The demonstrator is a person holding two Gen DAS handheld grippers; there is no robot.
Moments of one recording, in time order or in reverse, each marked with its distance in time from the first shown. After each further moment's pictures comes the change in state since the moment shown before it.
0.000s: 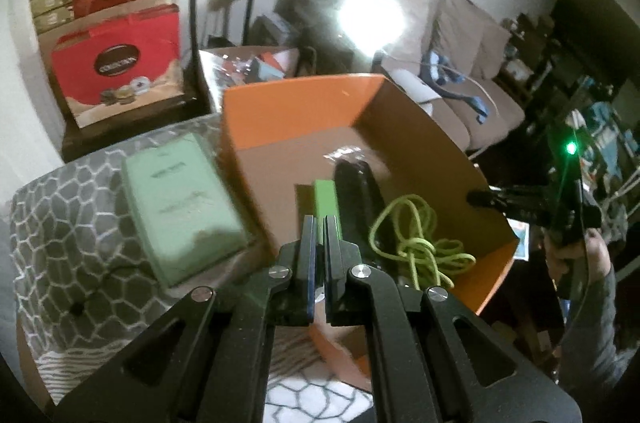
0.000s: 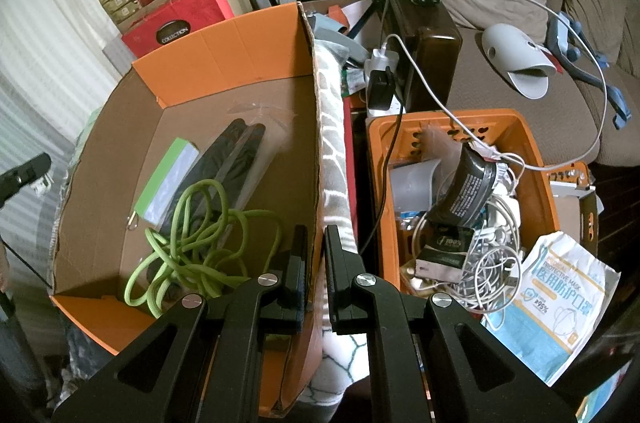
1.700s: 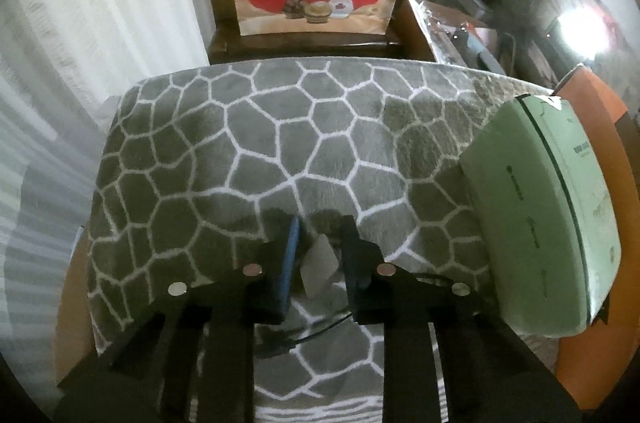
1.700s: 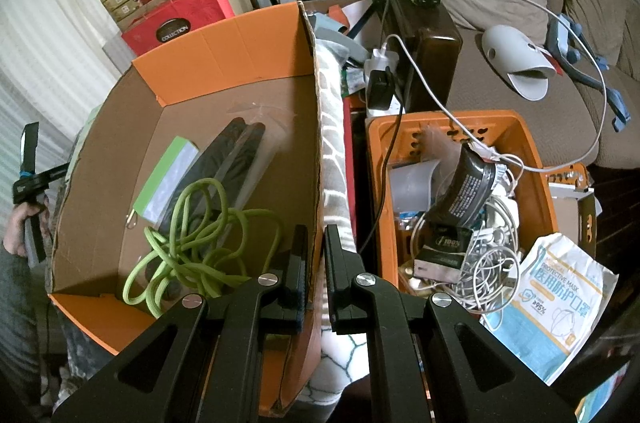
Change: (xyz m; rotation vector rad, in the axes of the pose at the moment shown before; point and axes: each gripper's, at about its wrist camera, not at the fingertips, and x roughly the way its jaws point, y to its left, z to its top) left arm 0.043 0.224 -0.038 -0.312 0.127 0.421; right arm 0.000 0.001 0.004 -0.005 -0.001 -0.001
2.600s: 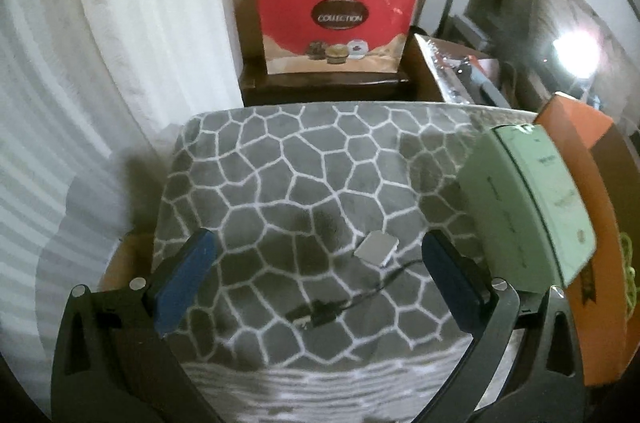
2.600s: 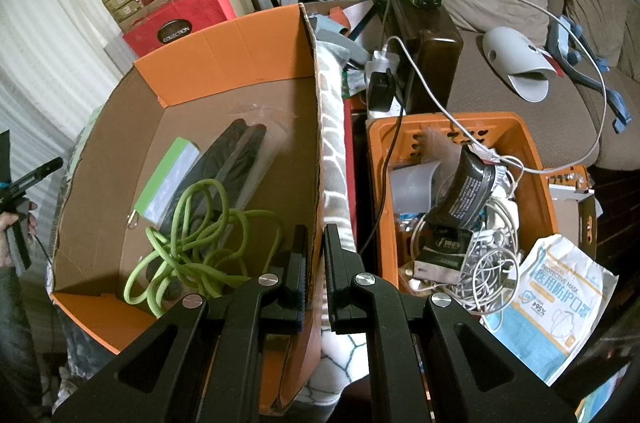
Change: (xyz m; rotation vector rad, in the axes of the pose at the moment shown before) left arm -0.049 0.018 -0.008 -0.007 -0.127 0.050; right arm 0.000 0.000 0.001 0.000 -0.001 0.001
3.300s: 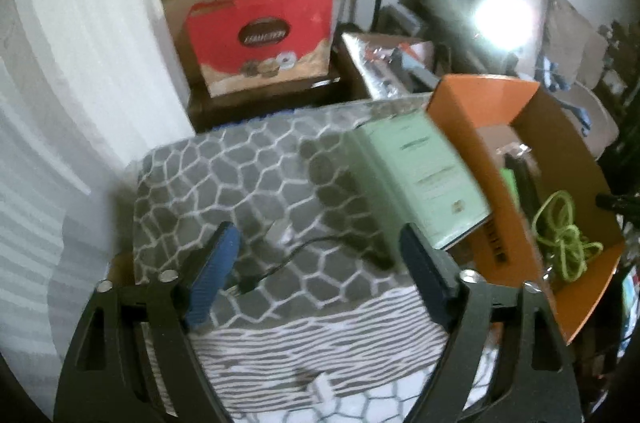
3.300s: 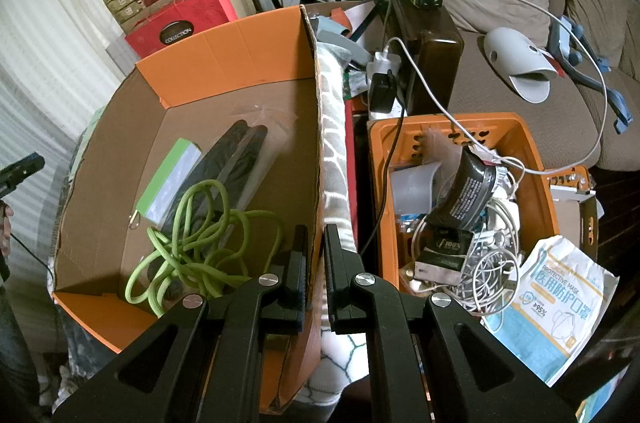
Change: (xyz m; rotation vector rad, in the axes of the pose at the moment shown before) left arm -0.066 -0.058 -0.001 0.170 0.009 -0.105; right arm 0.000 0.000 0.000 0.002 0.000 0.003
